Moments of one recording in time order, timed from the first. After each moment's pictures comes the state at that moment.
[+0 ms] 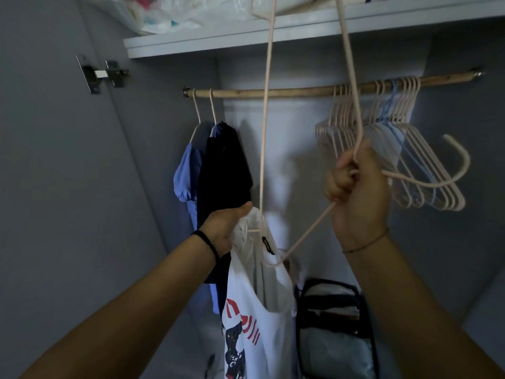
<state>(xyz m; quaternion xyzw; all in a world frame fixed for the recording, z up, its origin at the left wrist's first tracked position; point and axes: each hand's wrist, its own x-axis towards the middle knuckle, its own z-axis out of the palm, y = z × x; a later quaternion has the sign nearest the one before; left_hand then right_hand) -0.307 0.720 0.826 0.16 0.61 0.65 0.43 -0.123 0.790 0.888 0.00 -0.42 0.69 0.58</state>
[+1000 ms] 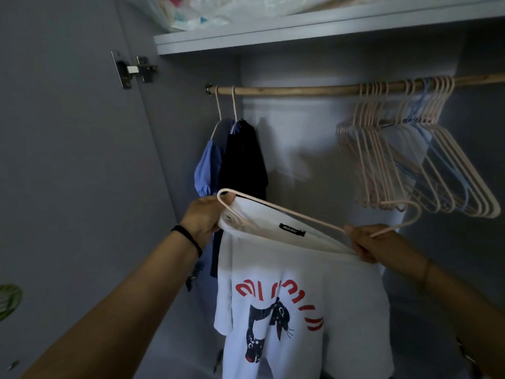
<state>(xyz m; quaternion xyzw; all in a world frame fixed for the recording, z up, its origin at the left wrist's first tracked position) -0.361 0.680 0.832 0.21 0.63 0.69 0.29 -0.084 0.838 0.799 -0.28 -0.80 0.46 0.26</state>
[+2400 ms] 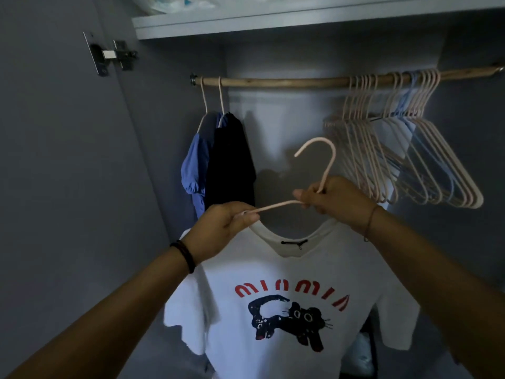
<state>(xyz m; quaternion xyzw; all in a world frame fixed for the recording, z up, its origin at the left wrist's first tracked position) -0.344 0.669 0.819 0.65 0.65 0.38 0.08 -0.148 0.816 0.865 -0.27 -0.85 0.37 0.28</state>
